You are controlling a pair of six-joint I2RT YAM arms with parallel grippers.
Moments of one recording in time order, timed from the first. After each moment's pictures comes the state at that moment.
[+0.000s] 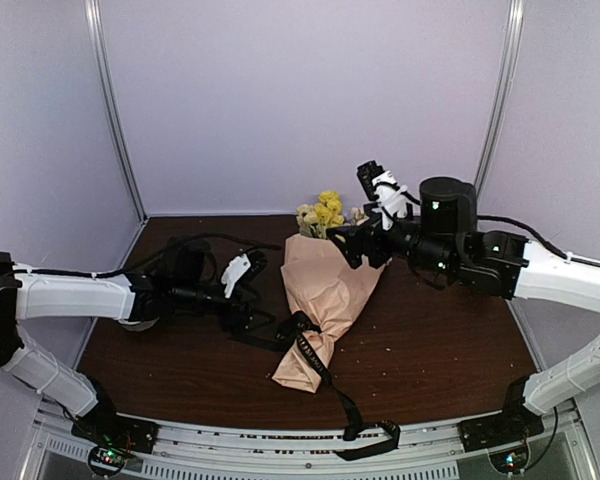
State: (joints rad) left arm -0.72 1.38 0.71 0.13 0.47 0.08; right arm 0.96 1.24 1.10 -0.03 0.26 0.00
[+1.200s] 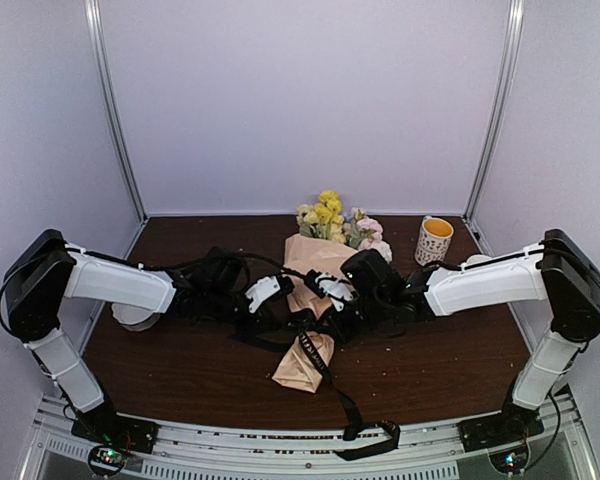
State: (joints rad) left arm -0.79 1.68 0.88 0.00 0.36 0.26; right arm 0.92 1.71 1.00 -0.07 -0.20 0.16
